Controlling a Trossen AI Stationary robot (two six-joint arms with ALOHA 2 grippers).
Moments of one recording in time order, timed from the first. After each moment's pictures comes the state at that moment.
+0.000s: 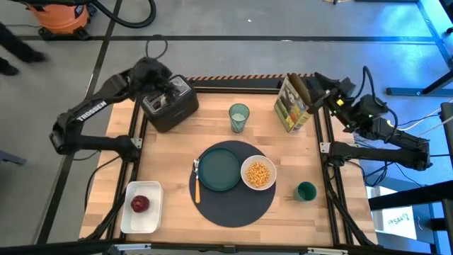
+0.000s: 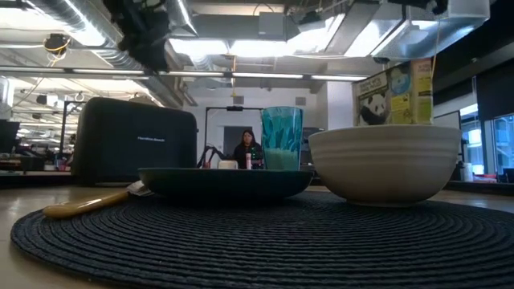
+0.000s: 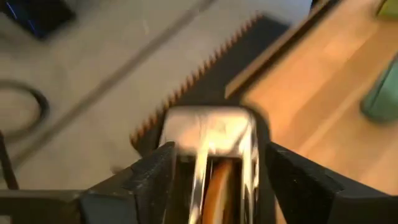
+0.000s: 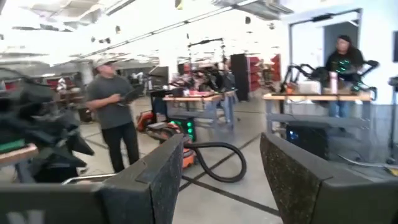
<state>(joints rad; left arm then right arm) 0.73 1.10 1.19 -0.84 -0.24 0.06 -0.28 0.59 0.80 0.01 0.53 0.00</state>
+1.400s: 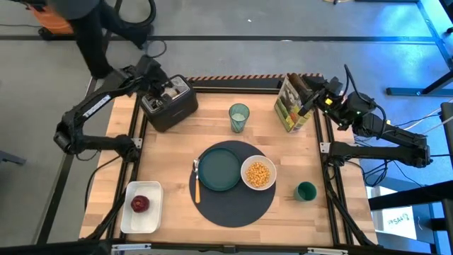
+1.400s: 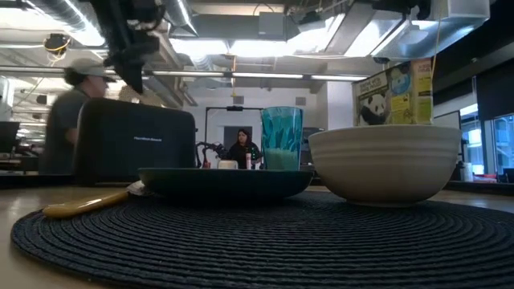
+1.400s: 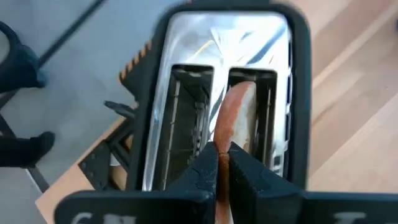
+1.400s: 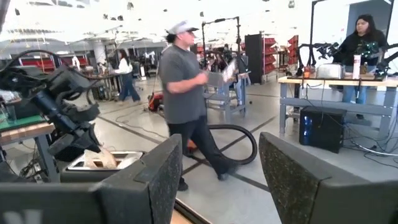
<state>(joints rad) 0.90 1.15 1.19 -1.04 -0.13 0.14 -0.28 0.68 0.82 -0.01 0.46 0.04</state>
